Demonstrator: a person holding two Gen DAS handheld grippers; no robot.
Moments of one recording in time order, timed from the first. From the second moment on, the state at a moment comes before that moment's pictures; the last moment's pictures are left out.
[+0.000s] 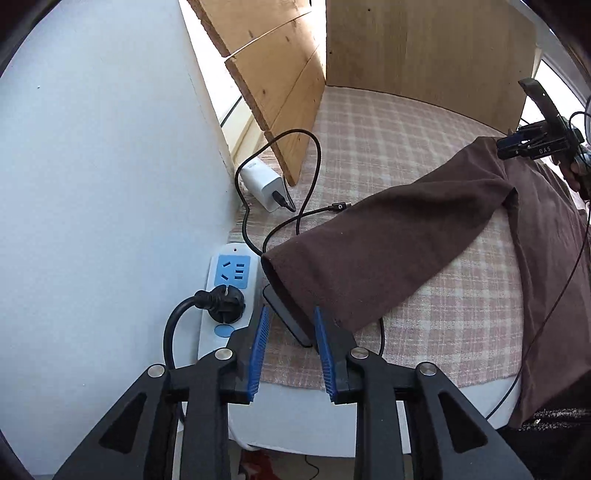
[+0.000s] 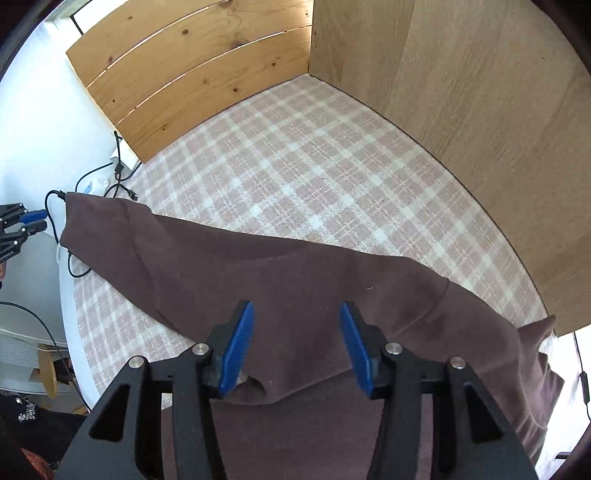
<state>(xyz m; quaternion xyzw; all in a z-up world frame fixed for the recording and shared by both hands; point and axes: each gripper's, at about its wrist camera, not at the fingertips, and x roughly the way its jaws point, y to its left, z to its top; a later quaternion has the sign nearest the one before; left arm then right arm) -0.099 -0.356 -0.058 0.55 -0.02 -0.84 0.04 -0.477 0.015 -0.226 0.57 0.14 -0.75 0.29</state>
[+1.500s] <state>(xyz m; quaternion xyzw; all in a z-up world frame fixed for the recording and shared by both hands) -0.141 -0.326 0.064 0.46 -0.11 -0.88 0.00 -0.465 -0.002 -0.212 0.58 0.01 -0.74 0.33</state>
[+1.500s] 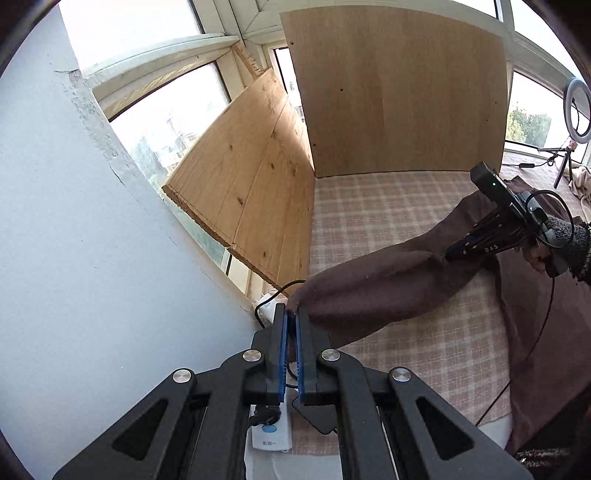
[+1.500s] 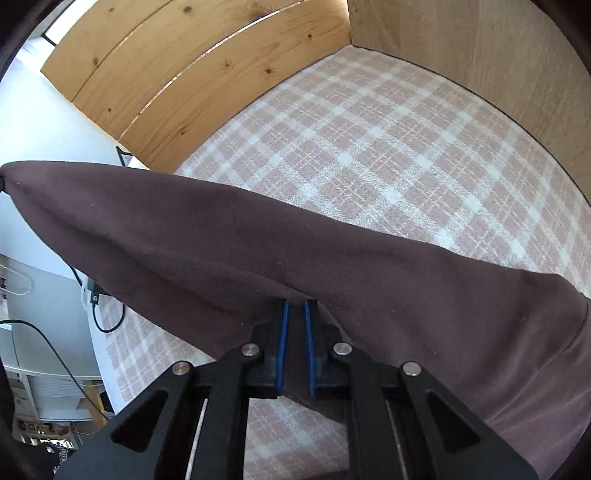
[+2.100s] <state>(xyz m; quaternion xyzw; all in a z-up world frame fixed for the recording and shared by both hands) -0.007 -0.140 0.097 0.42 -0.16 -0.88 -0.13 -0.320 0.174 -0.125 0.57 -0.04 -0.78 0.26</state>
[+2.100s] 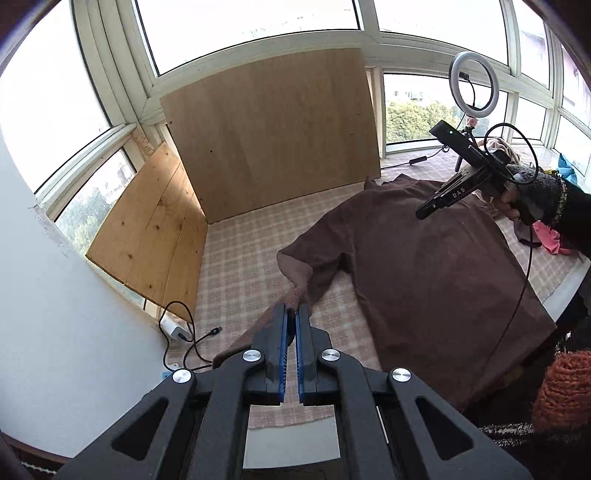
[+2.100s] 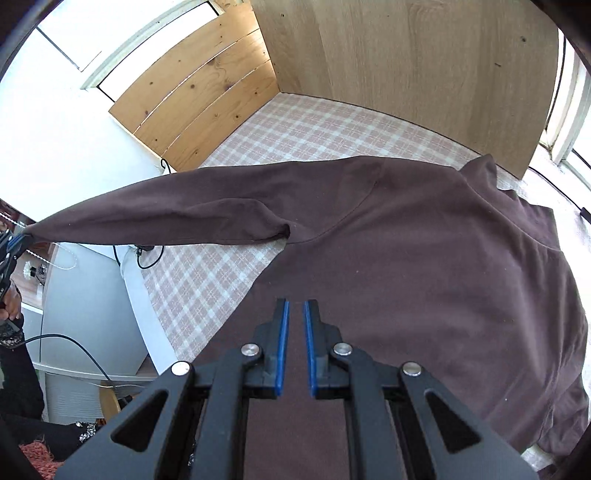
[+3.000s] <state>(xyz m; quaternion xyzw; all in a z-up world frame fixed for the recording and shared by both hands) 0.096 -0.097 -0.126 0.59 0.13 -0.80 -0.05 -0.449 0.110 -0.255 0.61 -0.06 -0.73 0.28</state>
